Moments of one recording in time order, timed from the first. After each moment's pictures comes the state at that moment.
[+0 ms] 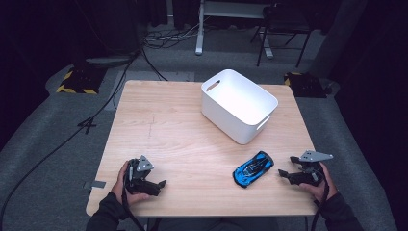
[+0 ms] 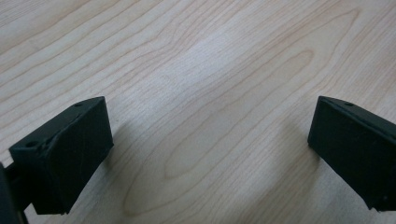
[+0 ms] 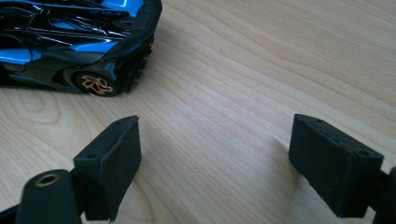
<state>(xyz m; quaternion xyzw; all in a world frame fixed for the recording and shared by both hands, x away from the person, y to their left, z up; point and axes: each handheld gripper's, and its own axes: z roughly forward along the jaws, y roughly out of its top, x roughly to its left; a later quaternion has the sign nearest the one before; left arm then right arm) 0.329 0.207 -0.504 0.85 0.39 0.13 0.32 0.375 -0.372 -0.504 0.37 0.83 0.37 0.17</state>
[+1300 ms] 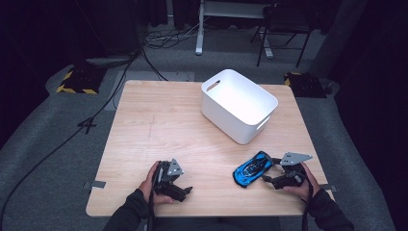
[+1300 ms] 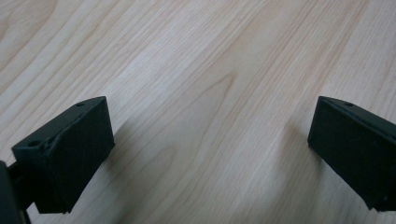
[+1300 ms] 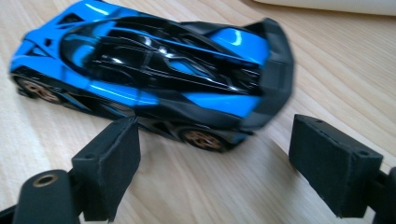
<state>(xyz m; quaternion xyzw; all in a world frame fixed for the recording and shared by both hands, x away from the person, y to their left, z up) 0.330 0.125 -0.503 0.89 0.30 0.10 0.33 0.372 -0.313 -0.503 0.27 0.87 0.38 0.13</state>
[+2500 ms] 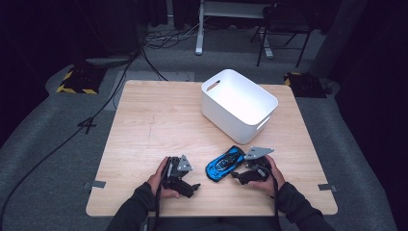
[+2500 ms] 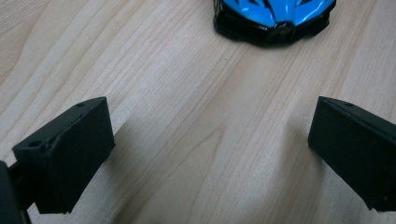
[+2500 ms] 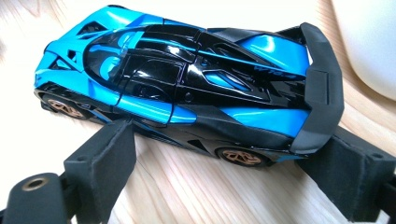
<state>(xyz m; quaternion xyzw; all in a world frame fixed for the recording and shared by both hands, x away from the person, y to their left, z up) 0.348 0.102 -0.503 0.90 0.28 0.09 0.33 0.387 -0.204 -0.503 0.28 0.88 0.38 0.12</state>
